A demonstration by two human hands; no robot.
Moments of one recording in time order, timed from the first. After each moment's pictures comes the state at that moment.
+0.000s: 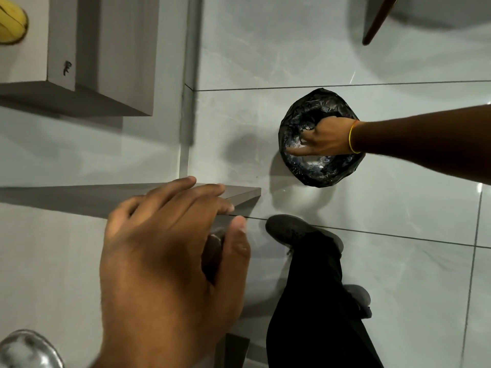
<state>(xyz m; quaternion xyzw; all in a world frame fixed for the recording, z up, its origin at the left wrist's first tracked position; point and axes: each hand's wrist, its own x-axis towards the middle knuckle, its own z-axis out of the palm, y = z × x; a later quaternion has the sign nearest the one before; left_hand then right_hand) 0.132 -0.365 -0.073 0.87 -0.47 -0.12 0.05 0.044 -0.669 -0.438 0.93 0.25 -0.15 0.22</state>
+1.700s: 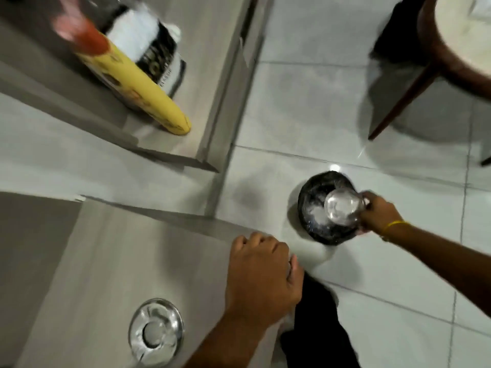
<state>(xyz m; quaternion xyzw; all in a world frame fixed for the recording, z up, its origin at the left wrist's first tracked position) 0.136 -0.366 -0.069 0.86 -0.49 -0.12 0.00 0.002 -0.639 -0.246 0.69 -0.54 -0.09 -0.47</state>
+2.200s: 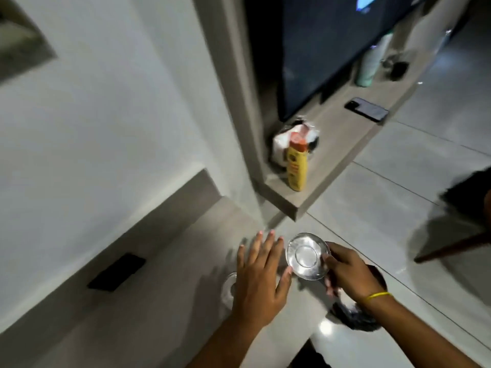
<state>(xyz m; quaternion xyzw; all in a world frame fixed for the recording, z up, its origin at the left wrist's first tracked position) 0.153 -0.247 0.075 0.94 -0.27 0.04 0.19 0.111 -0.473 0.081 0.71 -0.25 -0.10 -0.66</state>
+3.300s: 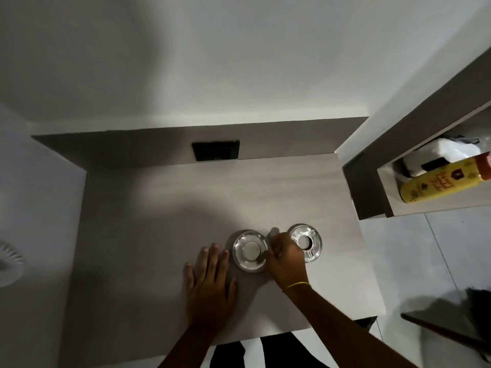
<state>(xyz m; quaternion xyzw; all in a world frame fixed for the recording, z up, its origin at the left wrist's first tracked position) -0.035 -0.025 -0.071 0.98 0.14 -0.02 0.12 0.112 -0.185 0.000 0.90 -0.04 -0.18 -0.40</state>
